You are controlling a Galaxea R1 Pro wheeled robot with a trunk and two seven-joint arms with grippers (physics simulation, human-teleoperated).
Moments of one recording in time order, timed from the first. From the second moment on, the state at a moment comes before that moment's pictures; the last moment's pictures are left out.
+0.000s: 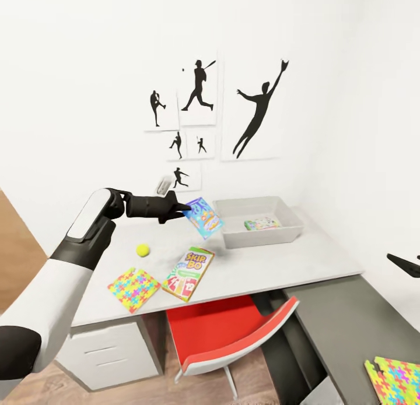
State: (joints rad) left arm -1.07 0.14 -0.26 -1.15 1.77 1.05 0.55; right arm -0.50 -0.31 -0.98 -1.61 0.35 0.73 1.32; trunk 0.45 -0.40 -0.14
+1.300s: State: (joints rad) left arm -1.12 0.30 -0.24 -1.18 1.93 1.05 0.55; right arm -0.49 -0.31 -0.94 -1.61 0.35 0.73 1.32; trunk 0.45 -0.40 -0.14
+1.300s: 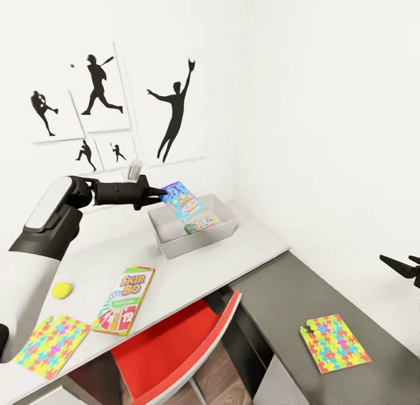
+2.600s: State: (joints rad) left arm -1.03 0.46 -0.18 -1.18 2.00 1.05 0.55; right arm -0.49 -0.30 -0.94 -1.61 0.35 0.73 1.32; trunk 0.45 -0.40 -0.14
